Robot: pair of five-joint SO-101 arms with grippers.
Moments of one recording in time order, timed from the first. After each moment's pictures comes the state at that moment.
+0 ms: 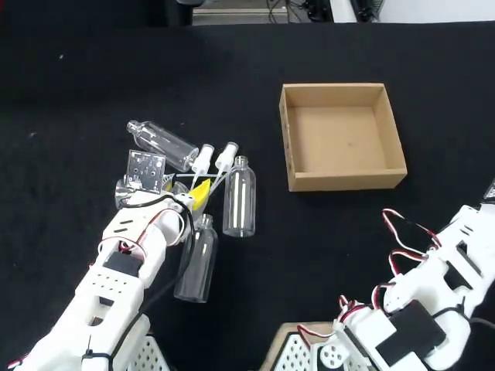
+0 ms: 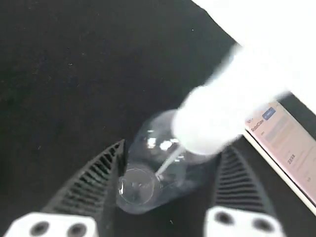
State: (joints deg) left arm 10.6 -52.8 85.8 1.5 4.4; right arm 56.1 -13.1 61.8 -9.4 22.2
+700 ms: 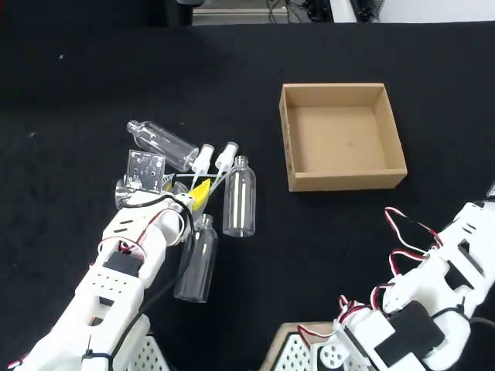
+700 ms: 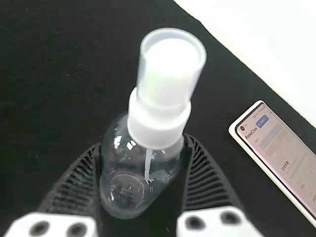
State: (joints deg) left arm 10.6 -52.8 85.8 1.5 4.4; right arm 56.1 -13.8 61.2 -9.9 22.2
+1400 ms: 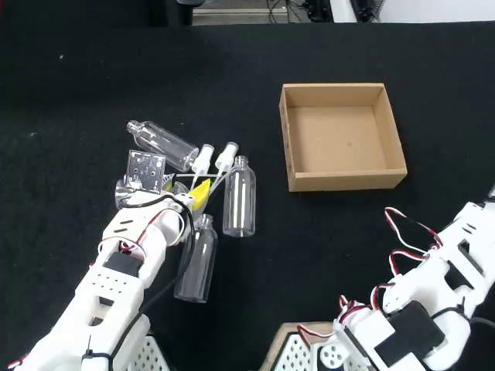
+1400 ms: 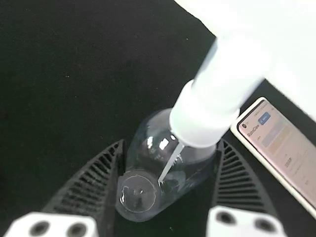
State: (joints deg) left arm 10.6 -52.8 85.8 1.5 4.4; right arm 56.1 -13.8 61.2 -9.9 19.2
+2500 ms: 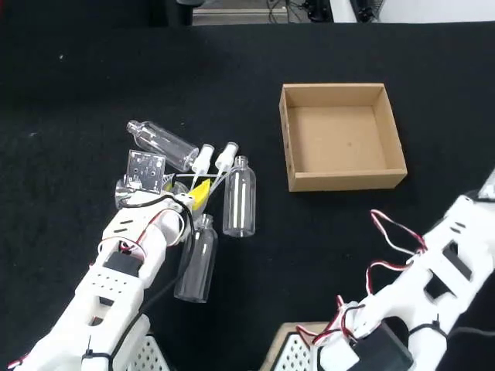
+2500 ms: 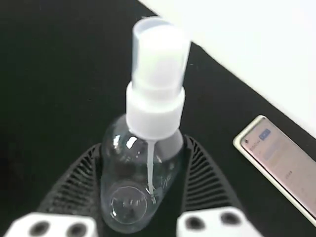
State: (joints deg) left arm 10.6 -52.8 85.8 1.5 4.4; right arm 52.0 -29.4 65.8 -2.9 18.1
